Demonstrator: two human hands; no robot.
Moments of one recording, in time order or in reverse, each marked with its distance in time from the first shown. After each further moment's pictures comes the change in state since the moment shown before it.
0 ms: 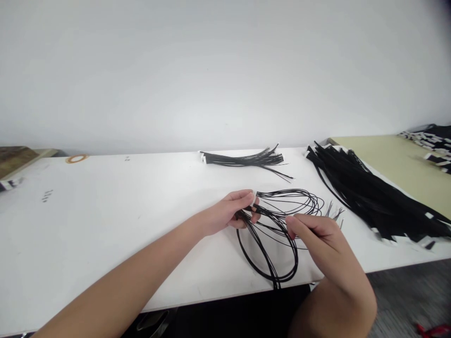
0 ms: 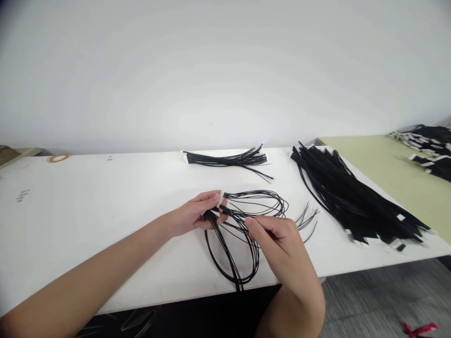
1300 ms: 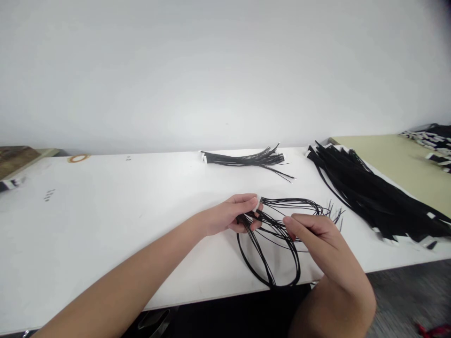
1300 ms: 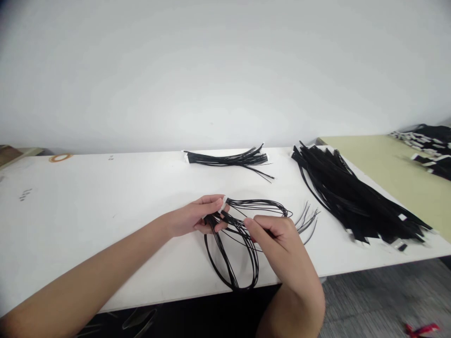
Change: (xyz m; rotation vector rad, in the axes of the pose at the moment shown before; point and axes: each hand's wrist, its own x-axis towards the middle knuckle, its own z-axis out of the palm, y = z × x) left_hand -0.001 0.000 0.001 0.012 -0.115 -0.044; right_hand 0.003 0.001 0.001 0.077 -0.089 0.061
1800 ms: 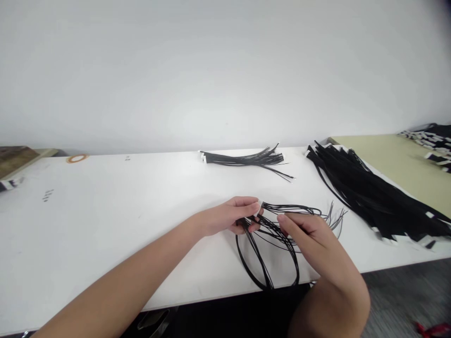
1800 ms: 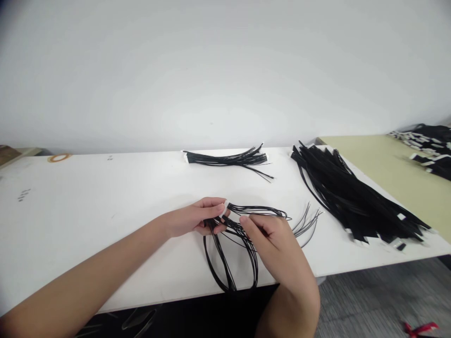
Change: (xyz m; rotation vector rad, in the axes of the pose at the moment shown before) left_hand -0.003 0.004 0.002 0.108 0.003 -0.048; right_hand 0.002 -0.005 0.005 -0.071 -0.015 0.048
